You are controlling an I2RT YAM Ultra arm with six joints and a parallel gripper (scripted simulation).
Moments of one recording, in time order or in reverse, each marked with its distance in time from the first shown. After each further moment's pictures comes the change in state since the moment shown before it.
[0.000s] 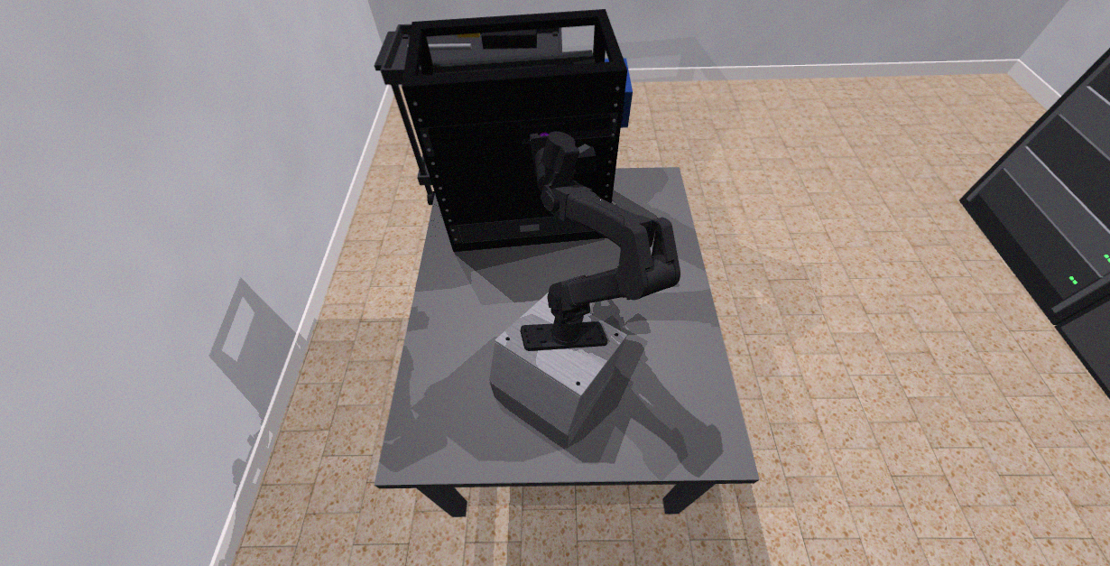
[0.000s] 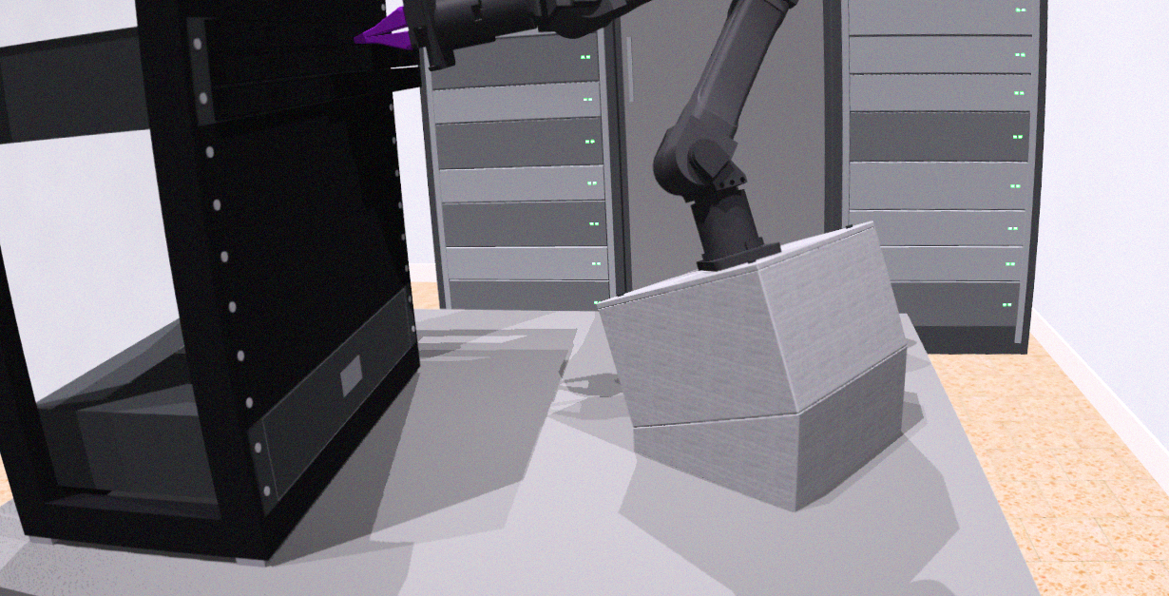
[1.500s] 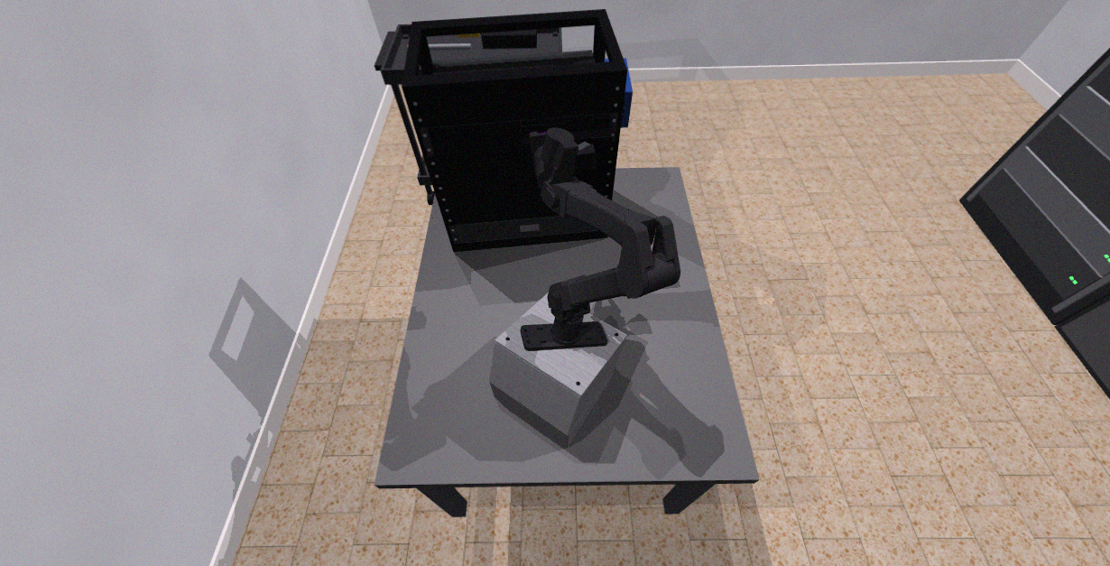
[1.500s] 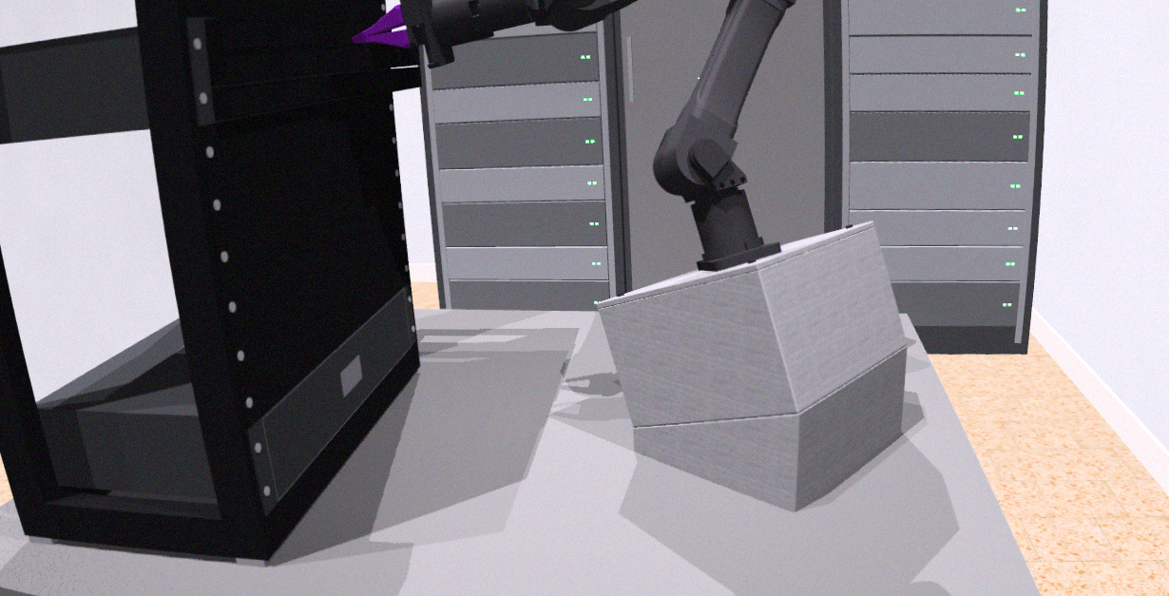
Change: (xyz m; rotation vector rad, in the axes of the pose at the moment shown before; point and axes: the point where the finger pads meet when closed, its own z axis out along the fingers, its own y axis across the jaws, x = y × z) arm 0.000 0.001 0.002 0.032 -0.001 -0.014
